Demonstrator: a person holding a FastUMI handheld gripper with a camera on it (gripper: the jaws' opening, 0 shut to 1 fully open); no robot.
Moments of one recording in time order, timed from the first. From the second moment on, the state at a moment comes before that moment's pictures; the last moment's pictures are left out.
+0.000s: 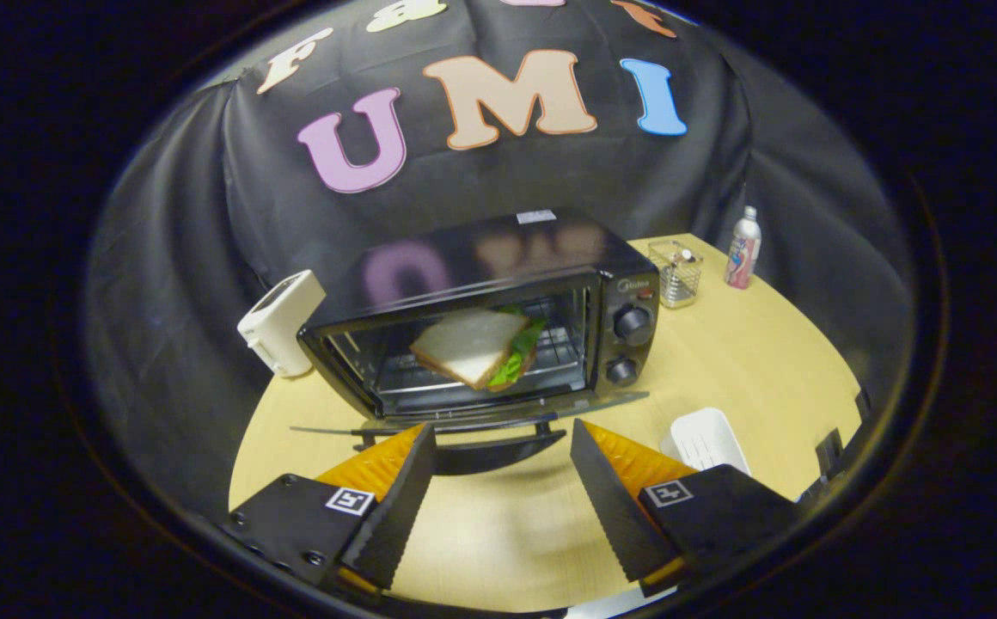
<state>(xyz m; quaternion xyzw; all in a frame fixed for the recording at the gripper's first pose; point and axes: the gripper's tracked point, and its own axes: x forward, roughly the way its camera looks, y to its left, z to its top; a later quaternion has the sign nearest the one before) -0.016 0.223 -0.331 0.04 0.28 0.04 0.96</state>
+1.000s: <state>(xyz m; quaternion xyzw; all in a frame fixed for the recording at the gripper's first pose) 0.061 0.242 -0.296 0.10 0.20 0.04 0.97</state>
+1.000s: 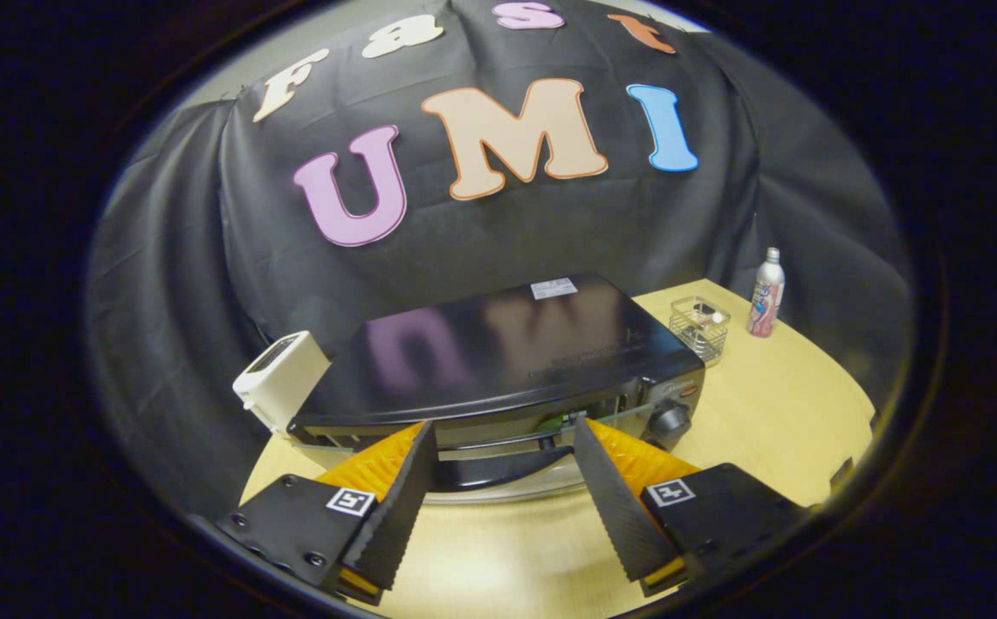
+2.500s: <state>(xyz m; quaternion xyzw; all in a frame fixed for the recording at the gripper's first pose) 0.027 0.244 -0.094 0.03 0.00 0.05 1.00</state>
